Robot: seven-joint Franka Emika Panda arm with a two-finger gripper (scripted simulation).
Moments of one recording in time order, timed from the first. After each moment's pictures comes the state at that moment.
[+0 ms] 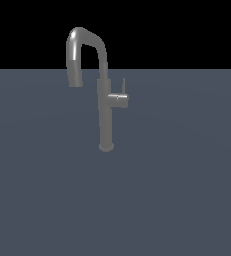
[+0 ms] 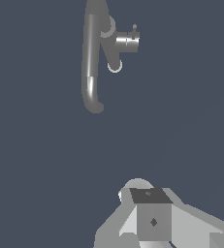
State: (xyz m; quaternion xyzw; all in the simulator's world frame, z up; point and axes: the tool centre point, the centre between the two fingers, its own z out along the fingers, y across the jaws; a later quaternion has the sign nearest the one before) arm -0.219 0.006 0.479 -0.99 0.06 0.06 0.06
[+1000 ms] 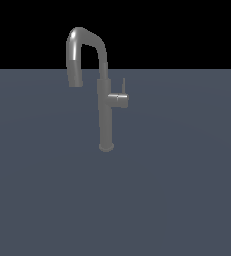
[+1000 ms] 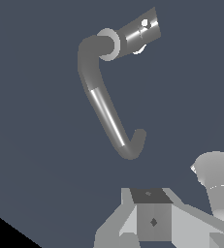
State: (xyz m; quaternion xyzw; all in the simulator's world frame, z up) arm -0.103 0.001 0.440 -0.91 0.26 0.21 0.25
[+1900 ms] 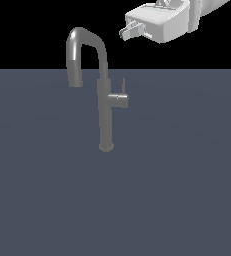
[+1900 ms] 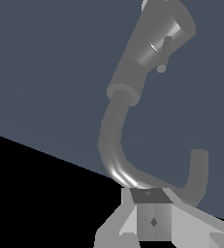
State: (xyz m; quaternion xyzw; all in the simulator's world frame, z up) arm -0.015 -0.024 0.365 -0.73 0.42 0.34 0.42
